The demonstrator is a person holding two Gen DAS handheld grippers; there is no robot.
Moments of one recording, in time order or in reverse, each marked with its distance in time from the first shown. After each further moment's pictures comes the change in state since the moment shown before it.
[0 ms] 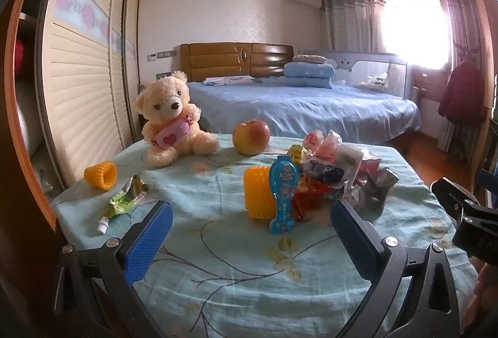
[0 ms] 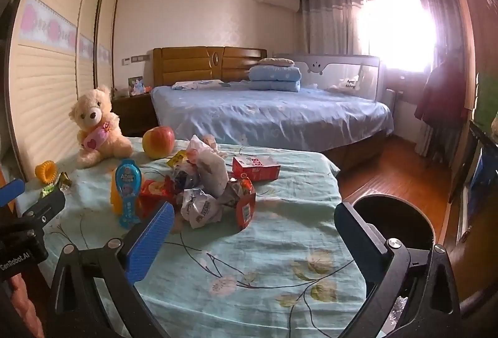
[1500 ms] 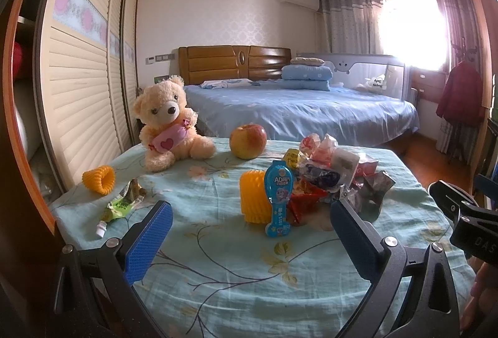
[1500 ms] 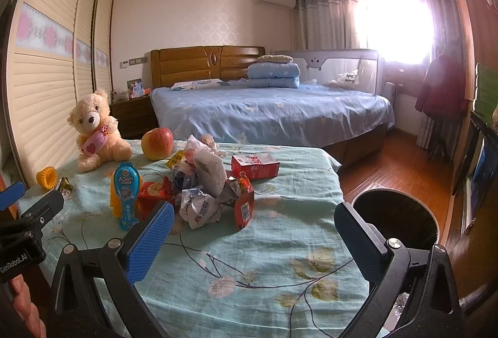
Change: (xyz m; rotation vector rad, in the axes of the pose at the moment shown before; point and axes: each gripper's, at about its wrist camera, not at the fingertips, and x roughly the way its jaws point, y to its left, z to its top) left arm -0.002 -0.006 0.002 0.008 -0.011 -0.005; right arm 0.001 -0.004 0.001 0.021 -0.001 0.002
